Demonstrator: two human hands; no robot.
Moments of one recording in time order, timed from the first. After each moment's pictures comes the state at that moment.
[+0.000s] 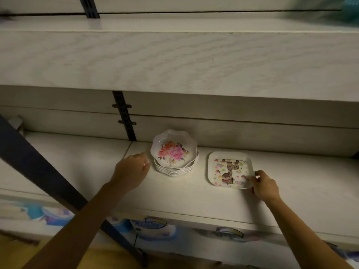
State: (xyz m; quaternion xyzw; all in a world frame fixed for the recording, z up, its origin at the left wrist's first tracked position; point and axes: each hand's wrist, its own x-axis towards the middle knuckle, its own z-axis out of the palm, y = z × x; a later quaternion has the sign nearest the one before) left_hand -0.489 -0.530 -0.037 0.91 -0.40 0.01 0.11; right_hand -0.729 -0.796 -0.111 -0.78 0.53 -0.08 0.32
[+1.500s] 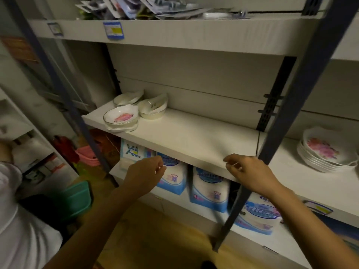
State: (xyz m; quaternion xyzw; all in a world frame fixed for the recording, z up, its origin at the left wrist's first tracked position) left_hand -0.387 -0.079 -0.021 0.94 -0.30 0.02 0.17; right_hand -0.507 -0.328 0.009 -0.97 0.13 0.00 0.21
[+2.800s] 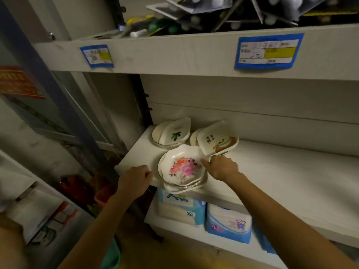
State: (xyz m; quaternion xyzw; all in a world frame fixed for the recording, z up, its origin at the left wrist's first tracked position) left_hand 0.033 0.104 -0.039 0.97 -0.21 -0.05 0.13; right_hand -0.055 -0.125 -0.041 -0.94 0.27 0.07 0.19
